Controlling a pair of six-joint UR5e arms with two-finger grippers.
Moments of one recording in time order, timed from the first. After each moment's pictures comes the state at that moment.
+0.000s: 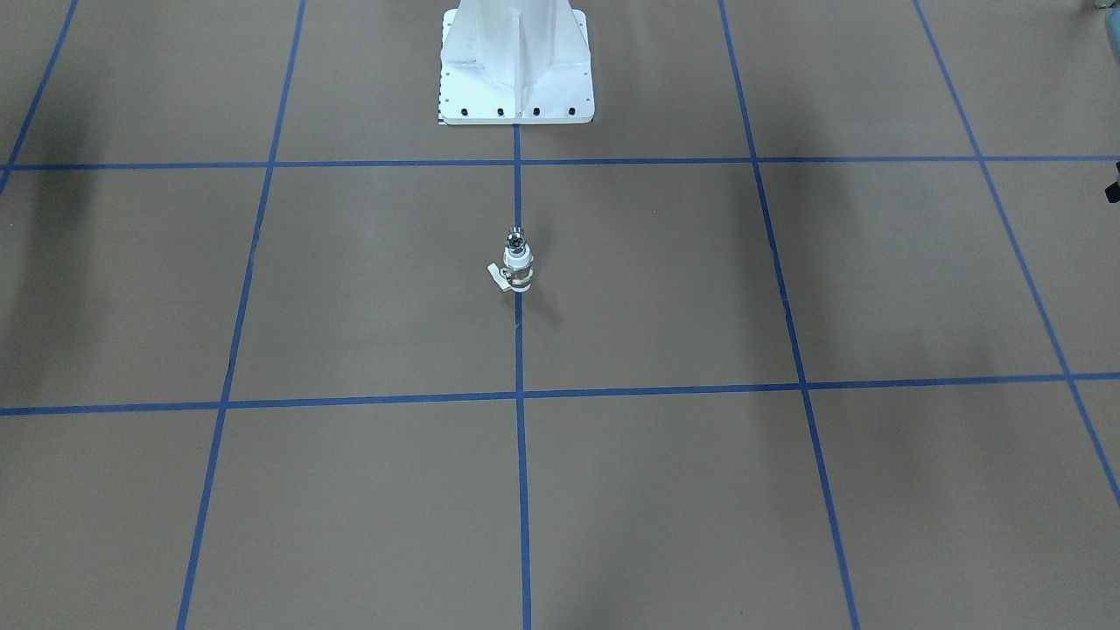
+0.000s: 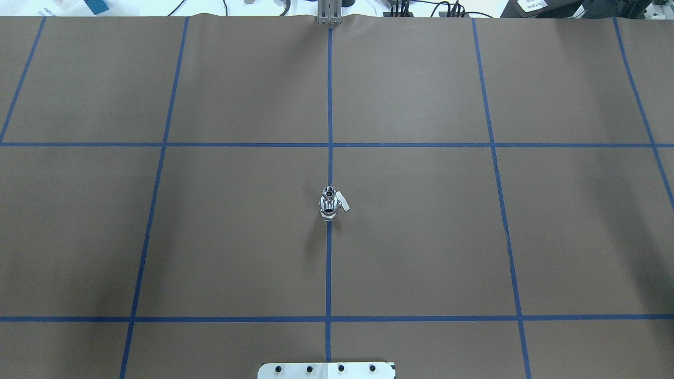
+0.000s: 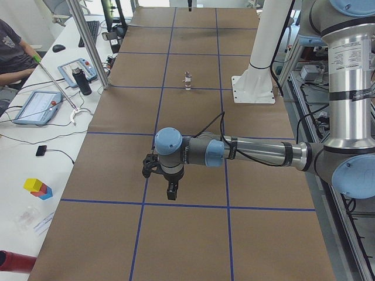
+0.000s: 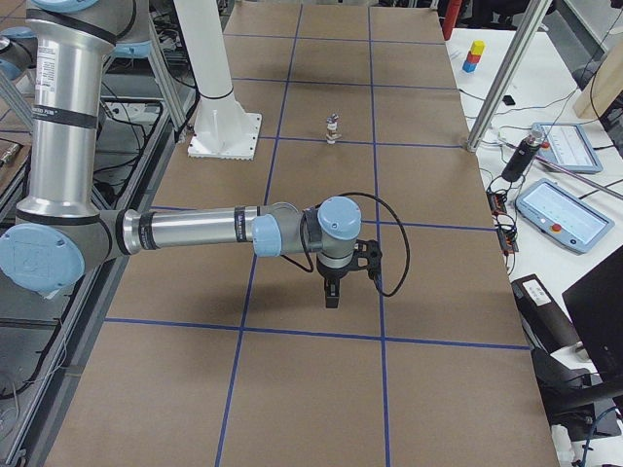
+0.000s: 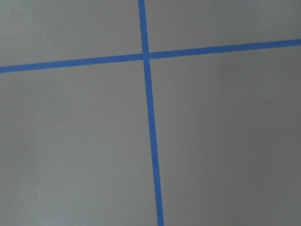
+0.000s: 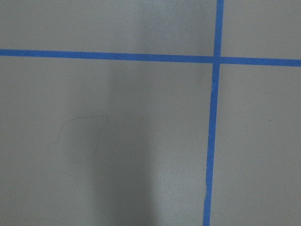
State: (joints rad) left arm -1.49 -1.44 -1.78 -1.56 -2.35 -0.02; right arm 1.44 -1.72 1.82 -1.54 2.37 0.13
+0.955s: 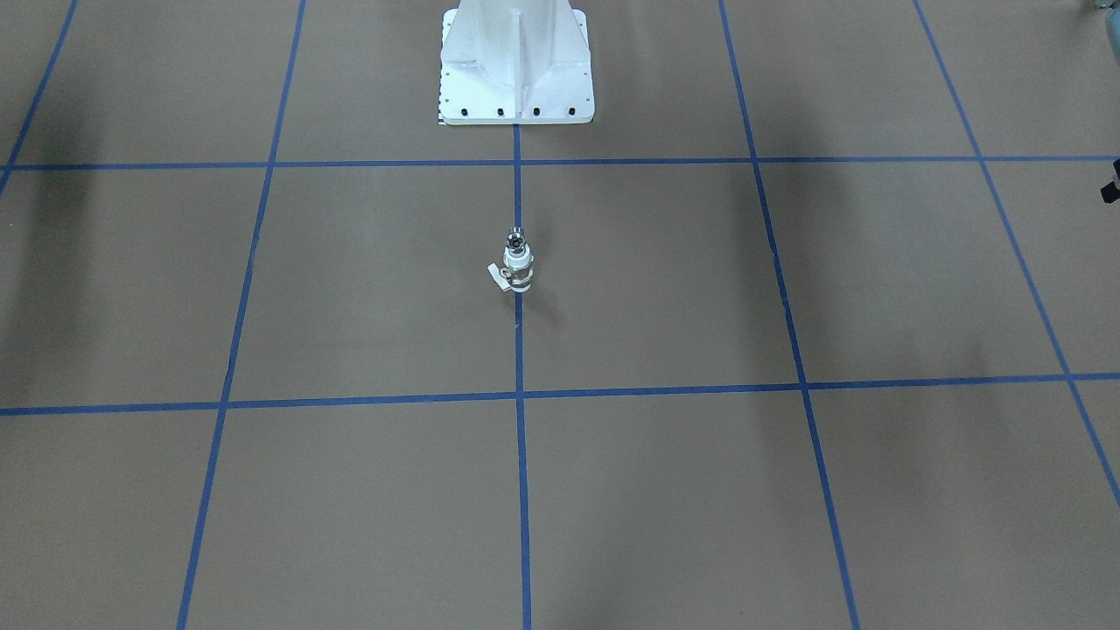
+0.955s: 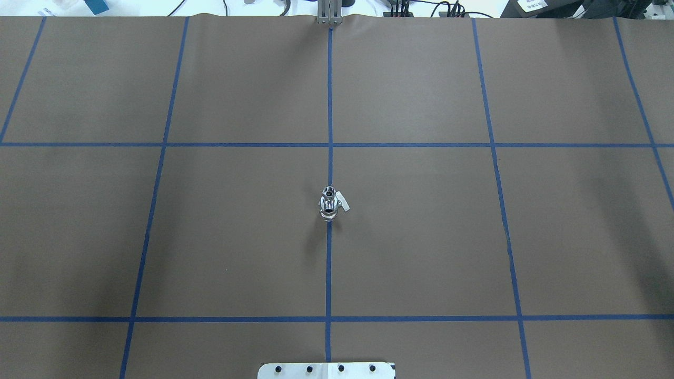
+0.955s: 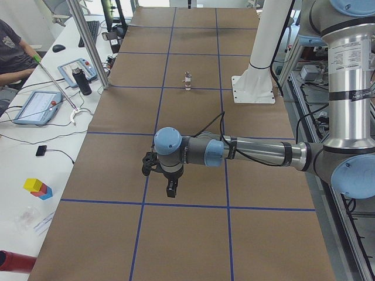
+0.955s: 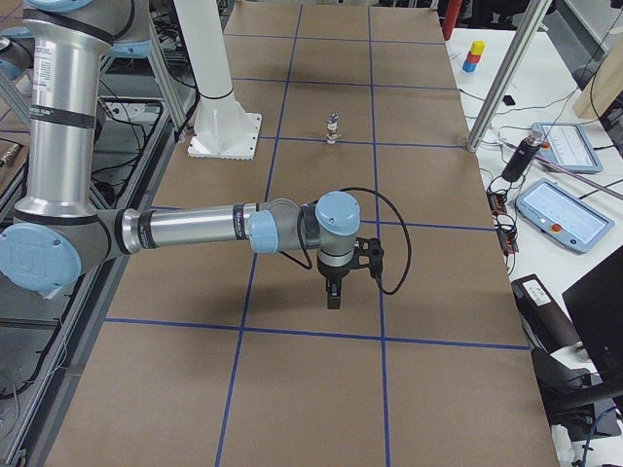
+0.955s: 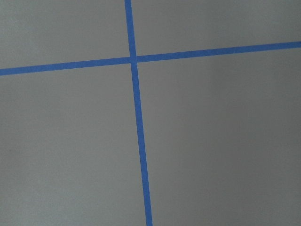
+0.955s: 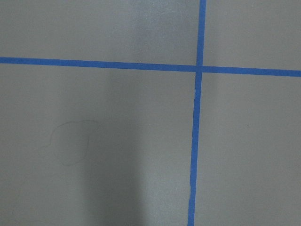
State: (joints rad) left arm -1.49 -1.45 -1.78 -1.57 -2.39 -0.01; right arm 1.47 -1.72 1.84 -1.55 2.35 0.12
